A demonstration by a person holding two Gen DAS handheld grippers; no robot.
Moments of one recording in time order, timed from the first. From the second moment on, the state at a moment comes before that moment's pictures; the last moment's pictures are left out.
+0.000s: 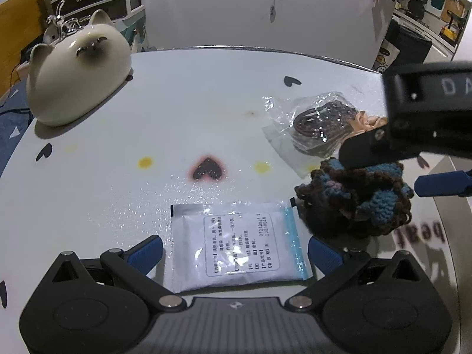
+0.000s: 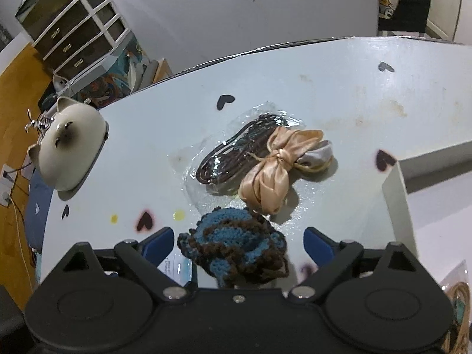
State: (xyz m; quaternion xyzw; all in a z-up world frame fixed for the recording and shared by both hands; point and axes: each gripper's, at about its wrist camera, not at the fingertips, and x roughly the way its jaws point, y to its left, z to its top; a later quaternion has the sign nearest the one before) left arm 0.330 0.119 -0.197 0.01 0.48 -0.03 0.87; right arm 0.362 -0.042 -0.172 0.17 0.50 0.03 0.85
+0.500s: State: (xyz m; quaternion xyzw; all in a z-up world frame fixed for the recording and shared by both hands) left arm 0.329 0.119 -0.200 0.01 0.49 -0.02 0.87; right arm 0.370 -0.028 -0.191 0.12 0.53 0.05 0.84
